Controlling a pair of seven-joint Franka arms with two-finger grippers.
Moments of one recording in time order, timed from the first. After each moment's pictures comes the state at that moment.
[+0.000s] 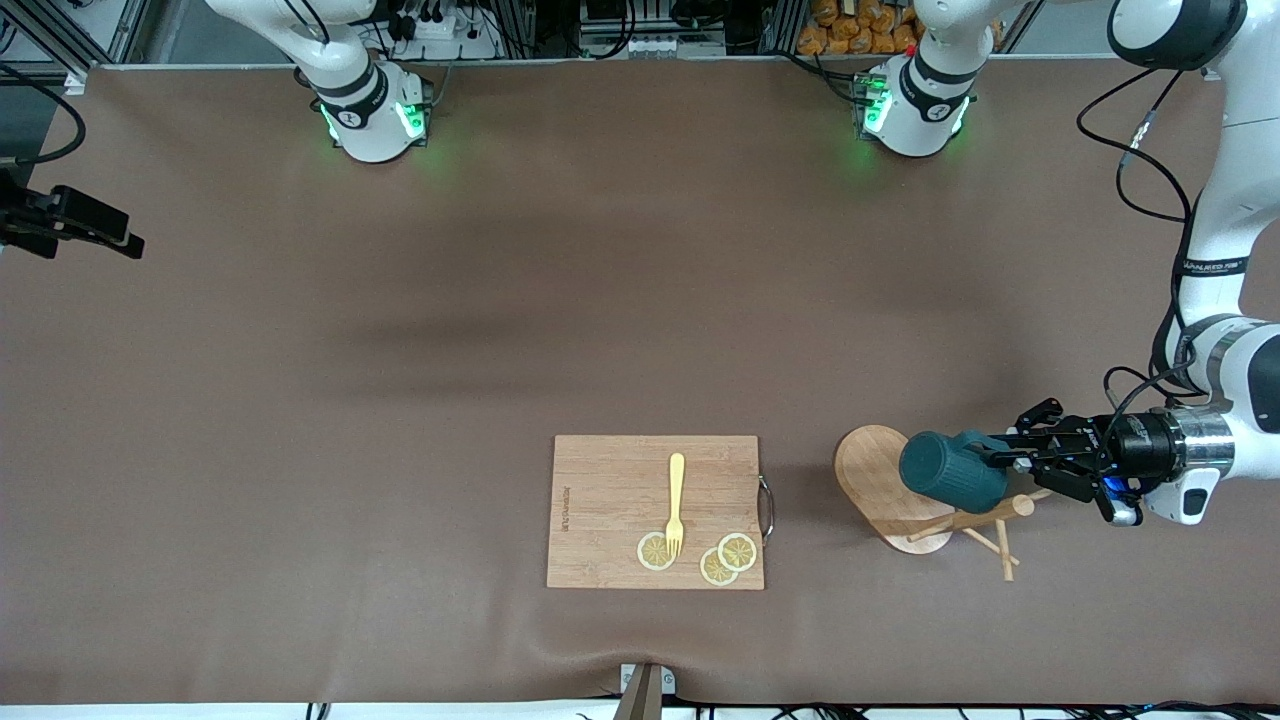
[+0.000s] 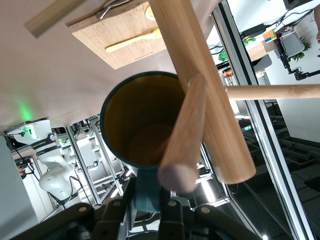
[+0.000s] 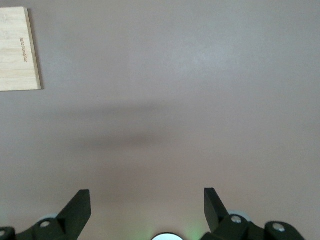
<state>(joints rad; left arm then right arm) 0.47 0.80 -0.31 -1.36 -1.17 1.54 -0.62 -0.03 0.05 -0.03 -1.42 0.05 1.39 -0.01</state>
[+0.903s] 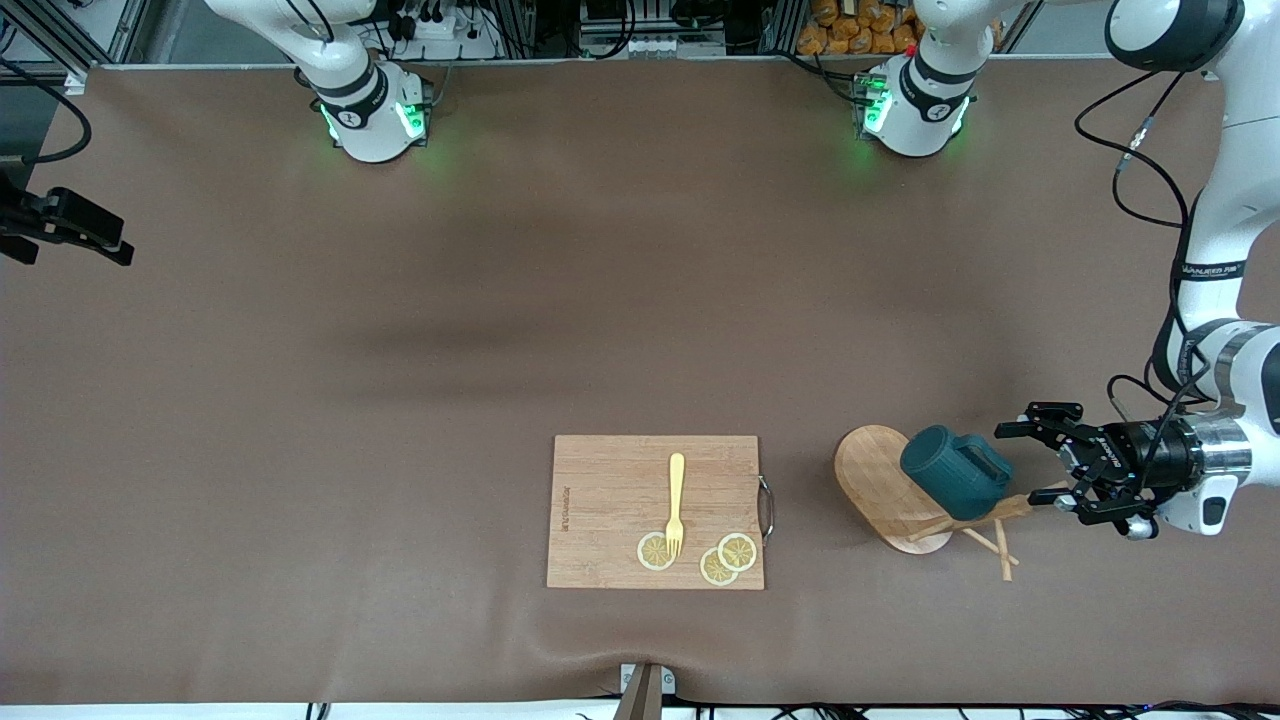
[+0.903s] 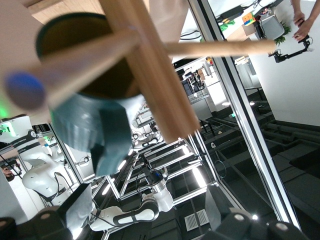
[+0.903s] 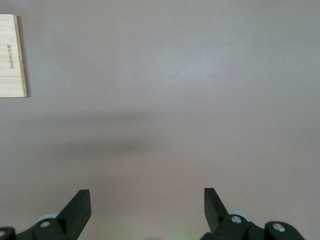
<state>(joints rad) 0.46 0.80 -0.32 -1.30 -1.25 1.55 -0.62 -0.01 0.05 -0.02 -1.41 -0.02 1.42 -0.01</state>
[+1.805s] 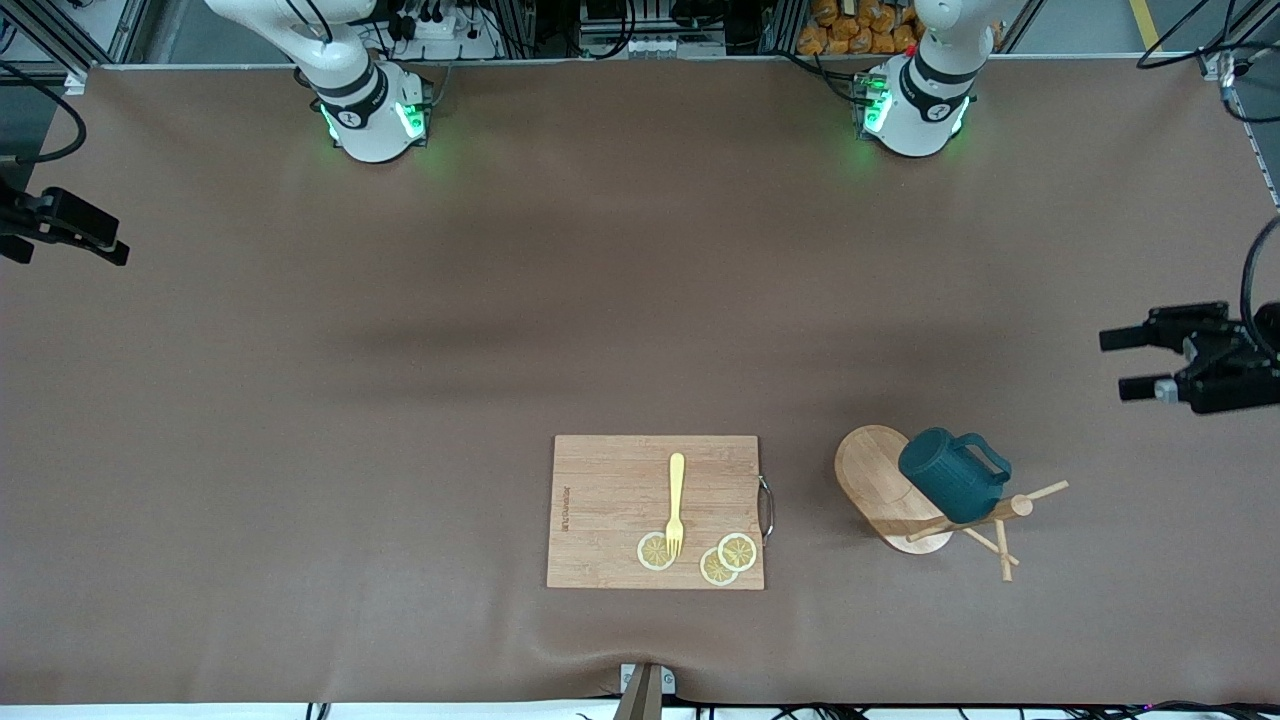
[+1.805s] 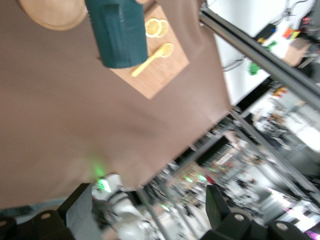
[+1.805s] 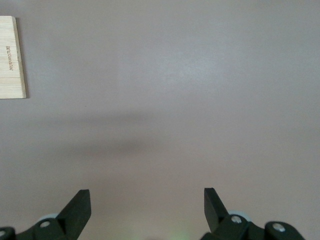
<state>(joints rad) 0.49 0.39 -0.36 -1.28 -0.79 1.45 -0.62 -0.01 0.05 -0.02 -1.41 -0.02 1.42 -0.01</state>
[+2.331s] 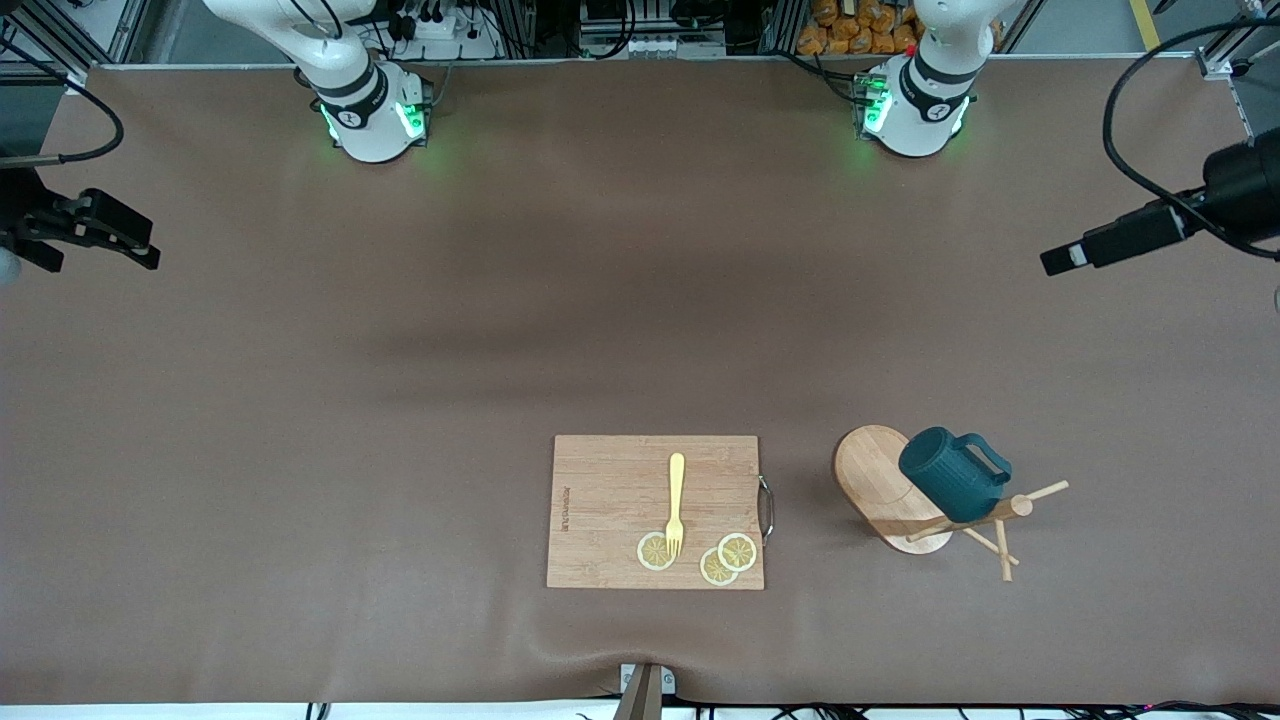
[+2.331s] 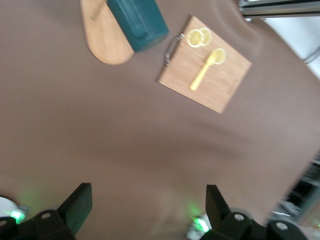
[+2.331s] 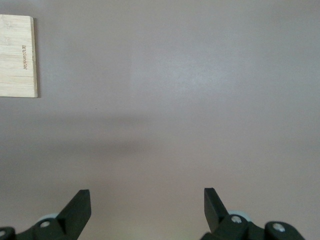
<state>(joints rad) 0.48 0.16 -0.55 -1.30 -0.37 1.41 -0.54 0.04 0.06 -0.02 -1.42 -0.02 1.45 -0.01</state>
